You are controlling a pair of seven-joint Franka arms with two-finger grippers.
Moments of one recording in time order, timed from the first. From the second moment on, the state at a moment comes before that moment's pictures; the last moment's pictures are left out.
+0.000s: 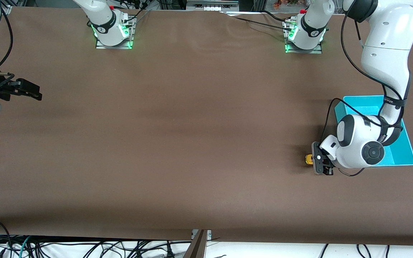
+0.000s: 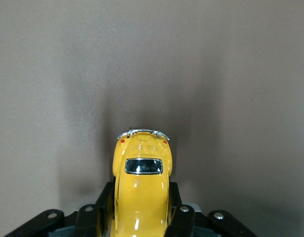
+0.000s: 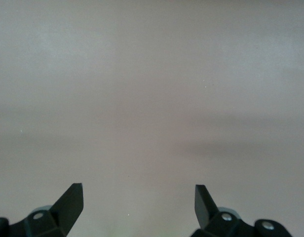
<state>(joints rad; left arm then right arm) 0.07 0.78 -0.10 -1.54 0.06 2.19 1.48 -0.02 0.14 0.02 -1.48 -0.03 1.53 -0.04</state>
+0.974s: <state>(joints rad) 0.14 0.55 -0.05 -1.48 0.06 1.68 1.46 -0.02 0.14 0.02 -1.48 -0.03 1.53 -0.04</state>
